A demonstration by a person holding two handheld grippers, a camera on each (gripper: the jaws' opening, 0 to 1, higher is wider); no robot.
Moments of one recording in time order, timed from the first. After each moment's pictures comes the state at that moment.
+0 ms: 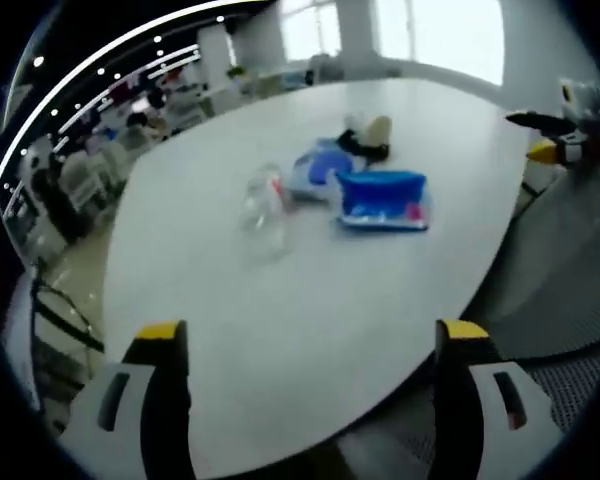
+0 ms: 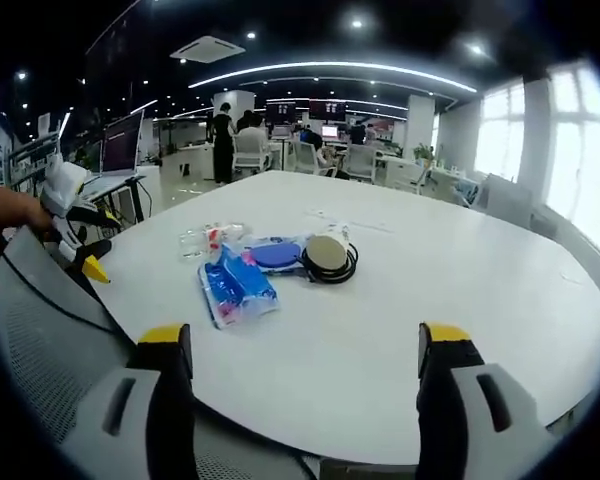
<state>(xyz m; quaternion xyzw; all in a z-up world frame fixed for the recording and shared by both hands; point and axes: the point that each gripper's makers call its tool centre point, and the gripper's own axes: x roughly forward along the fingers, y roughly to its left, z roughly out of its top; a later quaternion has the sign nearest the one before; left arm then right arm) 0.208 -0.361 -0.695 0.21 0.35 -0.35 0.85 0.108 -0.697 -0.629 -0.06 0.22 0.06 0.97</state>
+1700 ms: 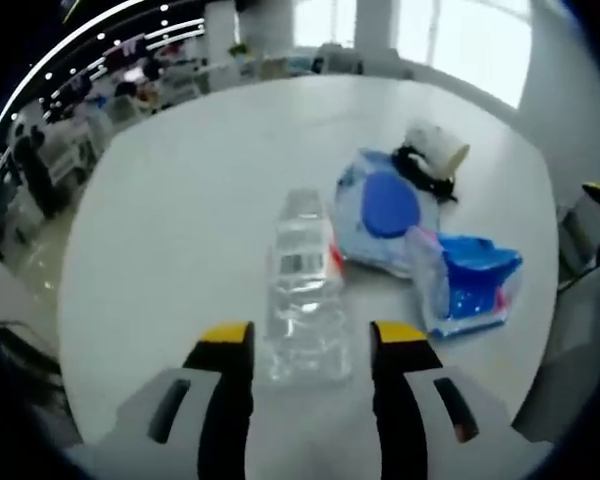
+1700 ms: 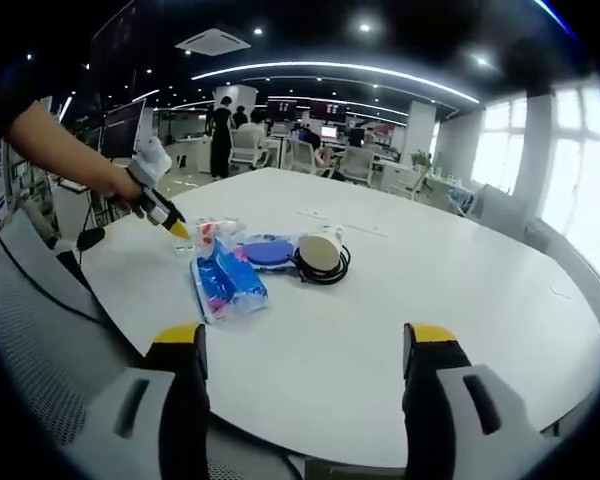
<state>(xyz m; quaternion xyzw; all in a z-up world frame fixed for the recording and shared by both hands) 0.350 -0.433 -0.729 0.15 0.39 -0.36 0.83 0.110 -0.703 -0.629 -0.10 0.22 0.05 0.97</state>
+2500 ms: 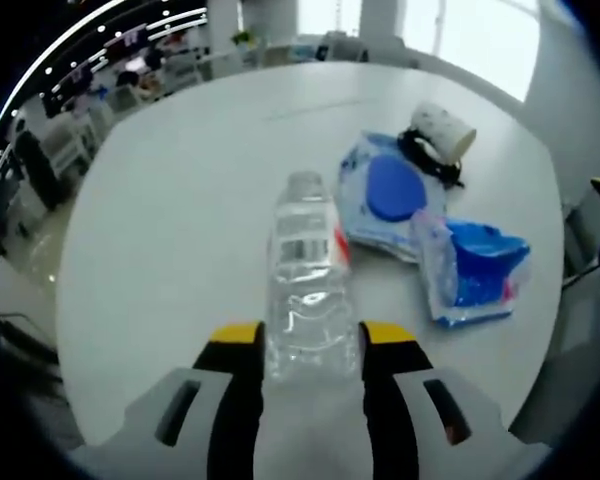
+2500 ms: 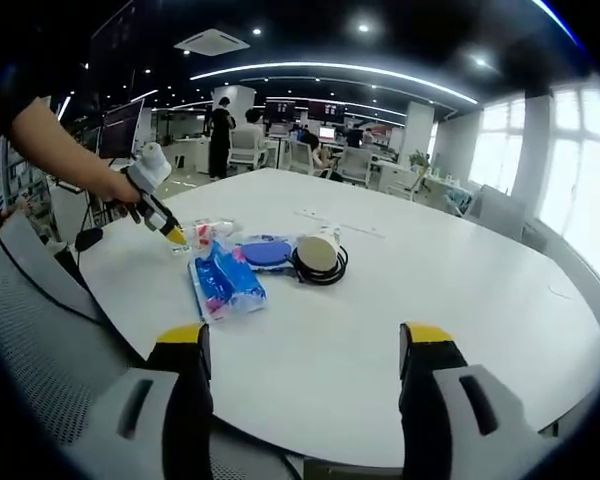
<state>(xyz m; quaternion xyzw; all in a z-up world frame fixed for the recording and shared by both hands) 0.343 -0.426 -0.737 0.16 0.41 -0.34 0.83 0.110 -0.704 -0.626 -0.10 0.22 0.05 0.97</state>
